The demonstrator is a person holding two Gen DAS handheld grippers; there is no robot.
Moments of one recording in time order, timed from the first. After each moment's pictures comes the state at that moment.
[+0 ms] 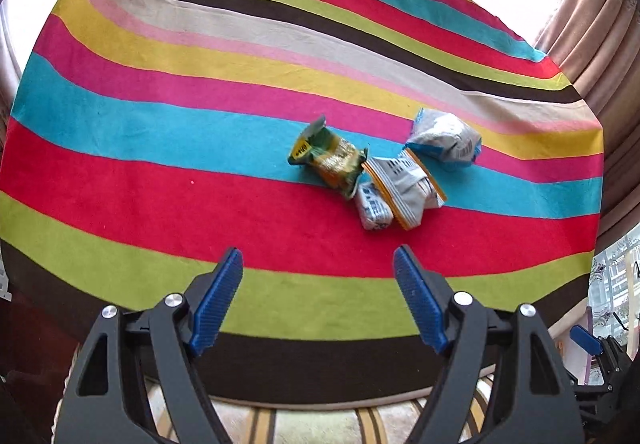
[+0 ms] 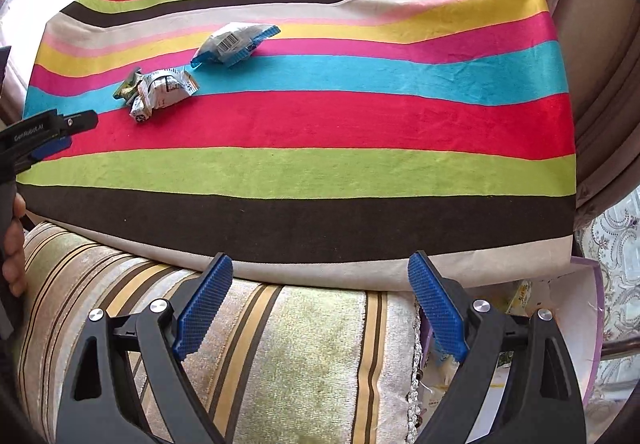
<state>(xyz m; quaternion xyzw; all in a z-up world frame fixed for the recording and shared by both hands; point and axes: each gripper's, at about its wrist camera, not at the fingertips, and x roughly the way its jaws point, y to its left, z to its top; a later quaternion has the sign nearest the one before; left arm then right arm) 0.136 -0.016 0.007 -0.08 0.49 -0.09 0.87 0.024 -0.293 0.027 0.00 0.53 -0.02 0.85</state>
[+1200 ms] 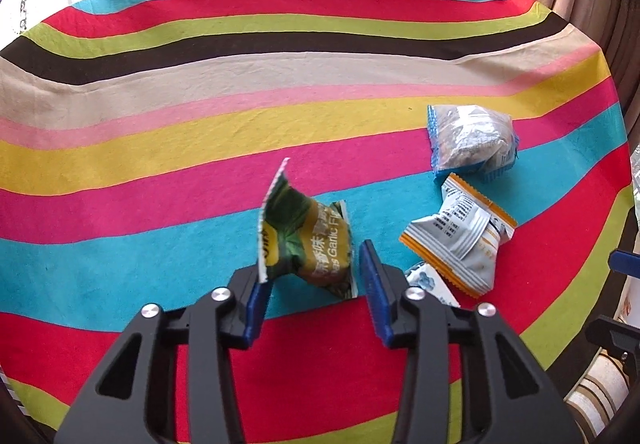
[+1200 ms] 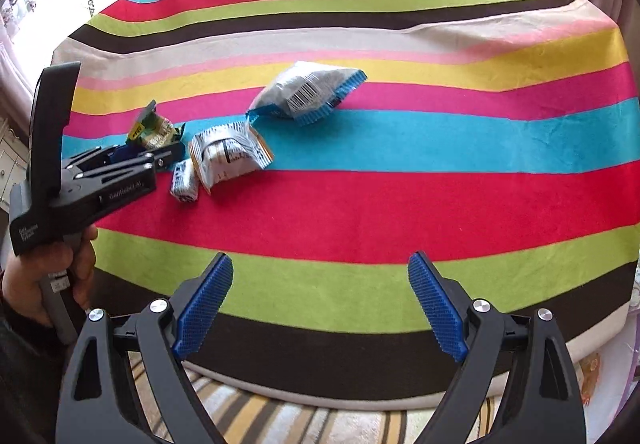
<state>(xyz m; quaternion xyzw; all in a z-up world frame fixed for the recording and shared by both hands) 0.218 -0.043 -0.026 0.07 0.46 -0.16 0.87 0.116 -0.228 0.027 0.04 0.51 0.03 0.86</state>
